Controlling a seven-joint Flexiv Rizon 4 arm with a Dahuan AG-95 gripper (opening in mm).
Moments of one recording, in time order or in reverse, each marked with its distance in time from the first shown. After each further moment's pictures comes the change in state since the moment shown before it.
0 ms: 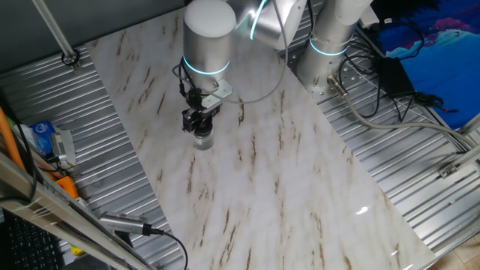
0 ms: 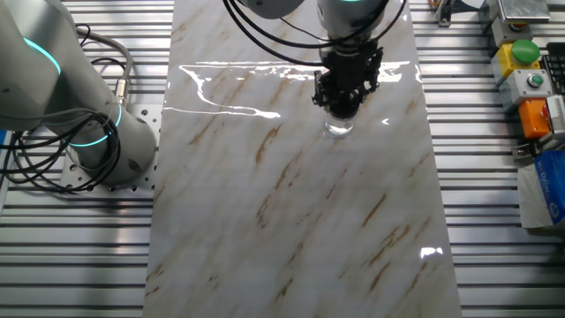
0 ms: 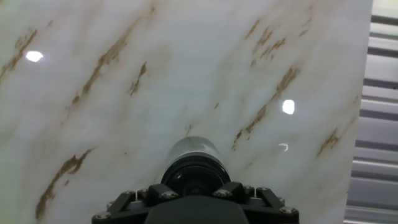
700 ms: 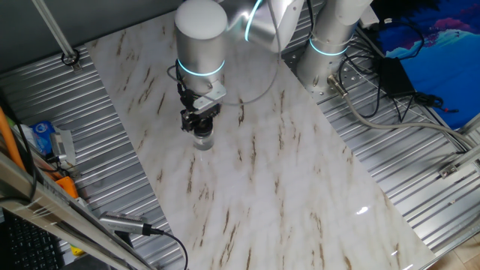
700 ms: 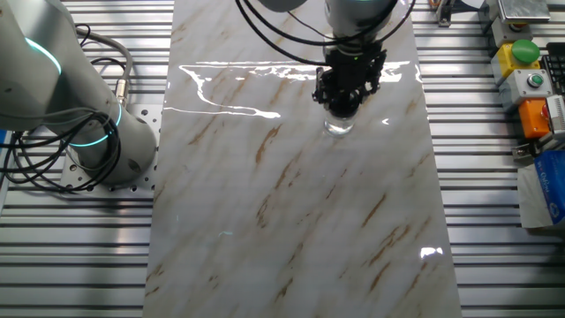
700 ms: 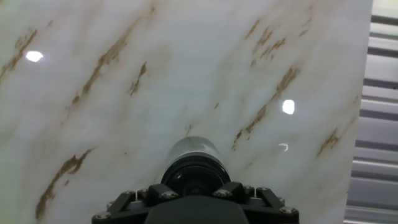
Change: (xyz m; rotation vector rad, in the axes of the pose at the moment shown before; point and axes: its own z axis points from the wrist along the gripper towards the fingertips) arm -0.001 0.001 -0.001 -0.027 -0.014 0.066
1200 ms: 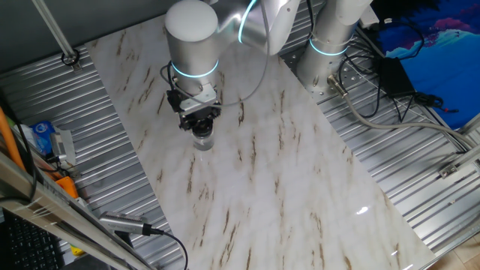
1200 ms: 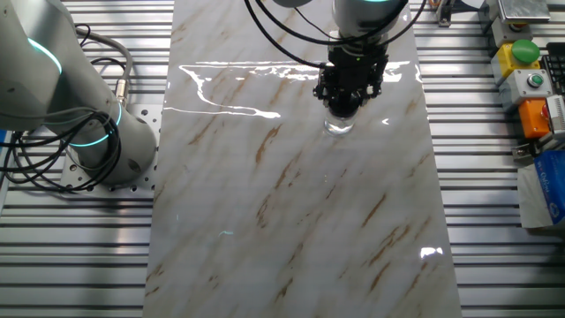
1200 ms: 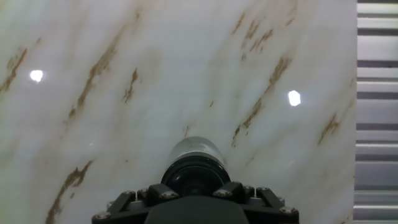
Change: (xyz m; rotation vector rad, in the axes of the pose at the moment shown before) arm 0.000 -0.001 0.000 -0.049 -0.014 0.127
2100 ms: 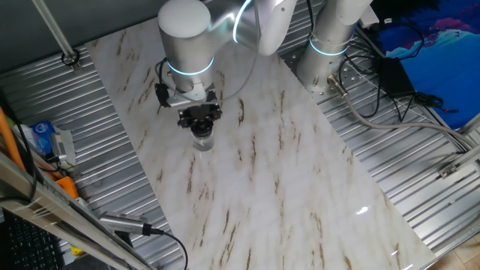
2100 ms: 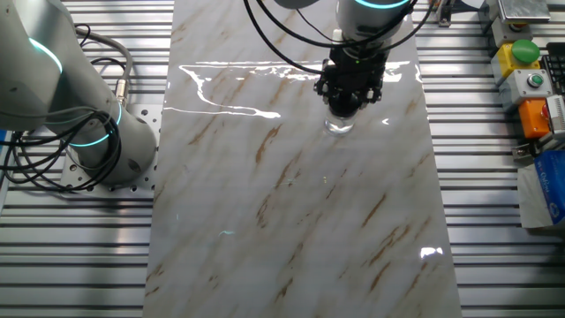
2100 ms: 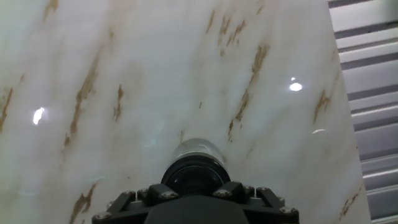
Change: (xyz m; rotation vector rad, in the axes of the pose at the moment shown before) arm 0.000 0.000 0.000 -0.022 -0.030 0.216
